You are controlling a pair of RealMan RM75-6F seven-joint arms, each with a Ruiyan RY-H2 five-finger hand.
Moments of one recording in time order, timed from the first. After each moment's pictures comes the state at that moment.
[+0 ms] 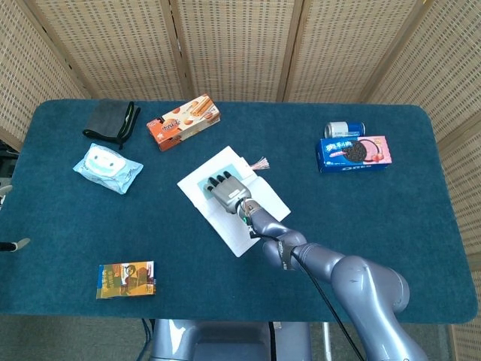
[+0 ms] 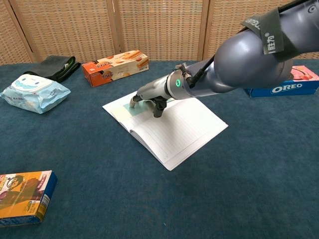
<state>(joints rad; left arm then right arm) -0.24 -0.95 -0.14 -1.62 1.11 1.11 -0.11 1.44 -1.82 0.09 -0.88 -0.61 0.36 -0.43</state>
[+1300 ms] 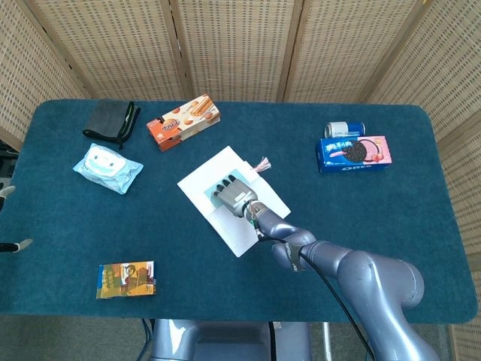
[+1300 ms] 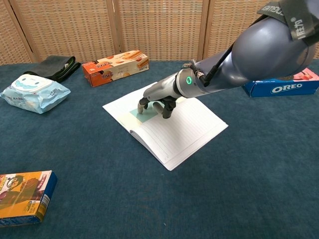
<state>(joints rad) -0.24 -0.96 -0.14 -1.63 1.11 1.12 -0.09 1.48 -1.72 -0.03 -1.02 -0.64 0.39 -0.36</state>
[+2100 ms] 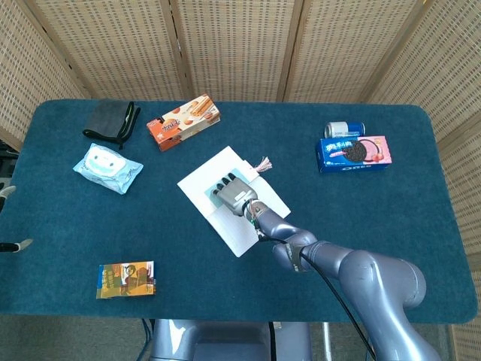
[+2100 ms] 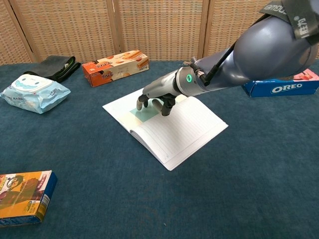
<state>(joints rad) -0.24 -0.96 -0.13 -1.63 1.11 1.12 -0.08 1.48 -1.71 -0.03 -1.04 -0.65 0.43 -0.36</state>
